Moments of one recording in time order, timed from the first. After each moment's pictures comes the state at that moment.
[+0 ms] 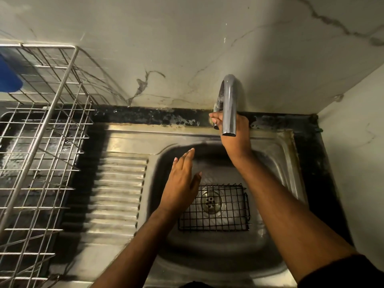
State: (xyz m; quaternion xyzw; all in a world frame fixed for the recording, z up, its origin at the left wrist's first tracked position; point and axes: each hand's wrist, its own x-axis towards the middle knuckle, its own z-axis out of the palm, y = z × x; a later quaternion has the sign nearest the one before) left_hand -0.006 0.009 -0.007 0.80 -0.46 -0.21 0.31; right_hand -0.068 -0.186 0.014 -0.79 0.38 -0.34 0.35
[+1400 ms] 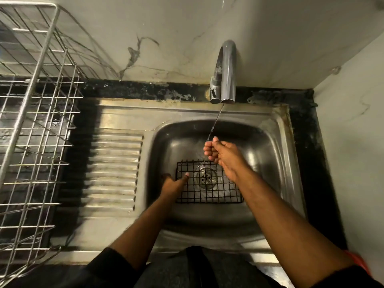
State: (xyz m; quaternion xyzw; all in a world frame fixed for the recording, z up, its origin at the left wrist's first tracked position) left_hand -0.023 0.054 -0.118 0.80 0.00 -0.50 0.34; right_hand -0.127 -0.109 -0.052 -0.44 0.54 -0.12 0.71
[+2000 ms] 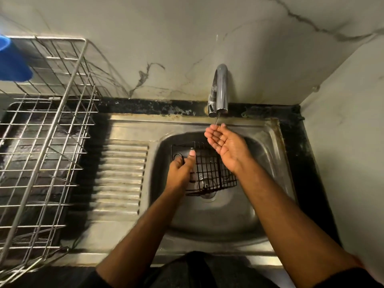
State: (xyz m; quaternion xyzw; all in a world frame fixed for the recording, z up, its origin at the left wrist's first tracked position) left_hand -0.034 0.026 0.003 0.68 -0.09 -0.46 0.57; right_hand -0.111 -0.118 0.032 -0.31 0.42 -0.26 0.81
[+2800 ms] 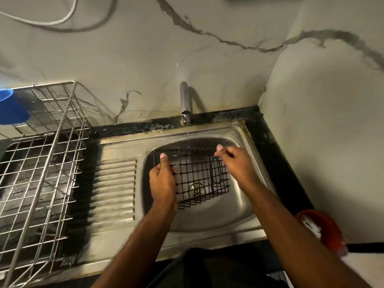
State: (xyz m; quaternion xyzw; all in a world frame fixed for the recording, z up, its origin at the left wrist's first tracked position) left_hand -0.083 0.071 0.080 0.72 -0.06 -0.34 0.61; right_hand -0.231 -0.048 0.072 -0.65 0.54 -0.26 0.46
